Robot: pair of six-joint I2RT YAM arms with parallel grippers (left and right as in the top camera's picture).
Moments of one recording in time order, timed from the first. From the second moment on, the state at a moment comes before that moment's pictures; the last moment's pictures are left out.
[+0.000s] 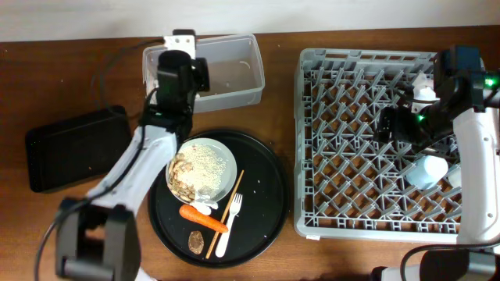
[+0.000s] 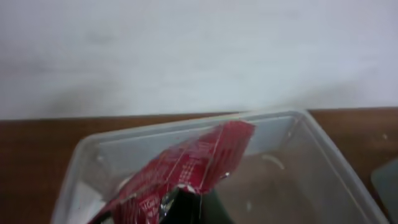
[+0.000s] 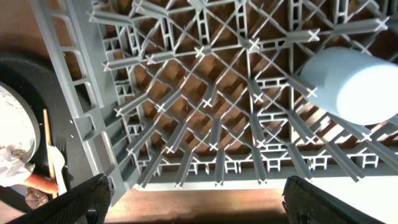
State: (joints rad) left arm -0.26 1.72 1.24 0.11 -0.23 -0.07; right arm -0.18 1.59 1.70 -1.55 -0.15 0.08
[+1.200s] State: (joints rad) left arm -0.38 1.53 0.96 -0.98 0.19 -0.18; right arm -0.18 1.59 1.70 -1.56 -0.15 0.08
